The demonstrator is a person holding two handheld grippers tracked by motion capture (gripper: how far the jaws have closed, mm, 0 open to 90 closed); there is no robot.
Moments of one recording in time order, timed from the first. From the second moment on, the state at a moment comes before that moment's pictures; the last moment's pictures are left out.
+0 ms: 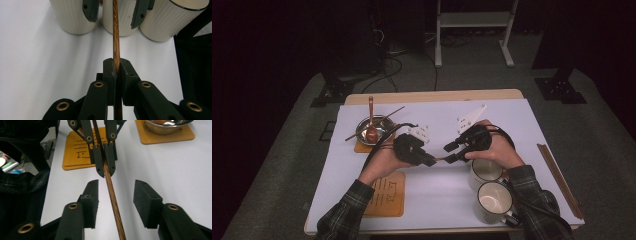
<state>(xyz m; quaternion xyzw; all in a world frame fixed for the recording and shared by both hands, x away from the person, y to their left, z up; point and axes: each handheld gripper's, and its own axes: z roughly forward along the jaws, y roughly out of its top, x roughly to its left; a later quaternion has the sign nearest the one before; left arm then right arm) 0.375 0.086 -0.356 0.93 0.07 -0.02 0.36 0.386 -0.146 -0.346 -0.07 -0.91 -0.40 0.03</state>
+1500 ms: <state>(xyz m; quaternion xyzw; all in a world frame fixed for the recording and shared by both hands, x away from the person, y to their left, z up) 0.390 0.134 -0.346 0.92 0.15 0.00 0.37 0.388 -0.232 -0.332 -0.21 -0.87 -0.44 -0.09</state>
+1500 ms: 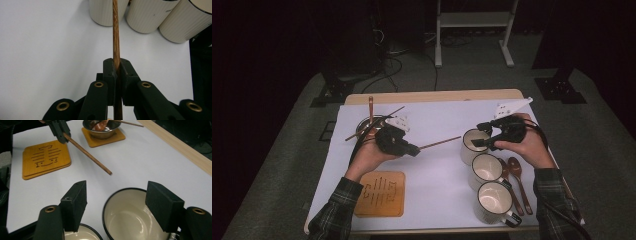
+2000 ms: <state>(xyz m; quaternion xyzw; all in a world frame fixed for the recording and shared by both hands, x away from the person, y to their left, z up) 0.396 0.155 -0.340 0.91 0.17 0.02 0.38 0.389 -0.274 -0.336 -0.27 -0.85 -0.44 -0.12</state>
